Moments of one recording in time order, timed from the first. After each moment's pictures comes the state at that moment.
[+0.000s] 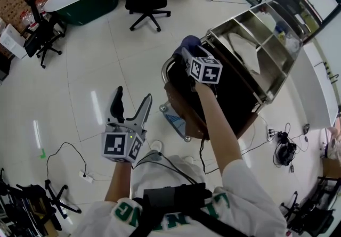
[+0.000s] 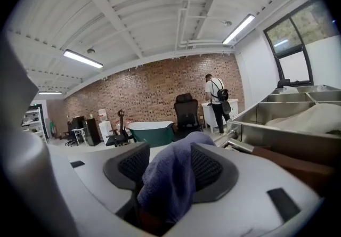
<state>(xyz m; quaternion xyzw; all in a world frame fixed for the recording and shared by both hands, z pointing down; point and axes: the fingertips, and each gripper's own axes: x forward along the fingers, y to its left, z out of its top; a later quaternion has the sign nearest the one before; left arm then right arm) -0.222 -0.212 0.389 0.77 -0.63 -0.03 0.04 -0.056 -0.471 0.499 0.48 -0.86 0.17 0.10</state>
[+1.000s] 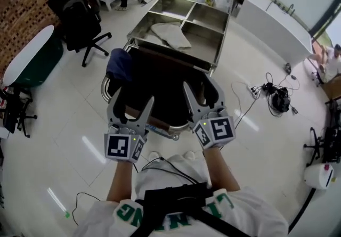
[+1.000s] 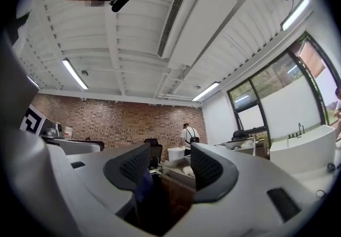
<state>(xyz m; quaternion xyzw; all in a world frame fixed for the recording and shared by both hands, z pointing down) 0.011 -0.234 0.360 0.91 -0.41 -0.04 -0.03 0.188 -0.219 0.347 0.65 -0.76 -0.02 -0.08</state>
